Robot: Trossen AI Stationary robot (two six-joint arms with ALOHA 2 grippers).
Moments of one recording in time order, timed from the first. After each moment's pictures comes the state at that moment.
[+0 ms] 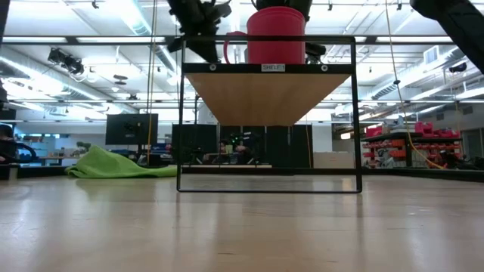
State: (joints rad) left arm 0.43 1.62 1.71 -0.98 -0.14 -0.44; right arm -0.47 1.98 2.28 -1.48 0.12 0.82
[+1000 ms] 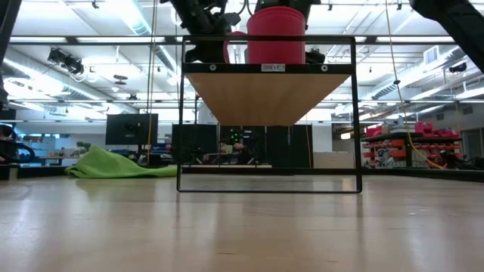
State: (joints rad) left arm 0.46 1.69 1.71 -0.90 -0.02 -0.33; right arm -0.48 1.98 2.20 -1.44 0.08 0.81
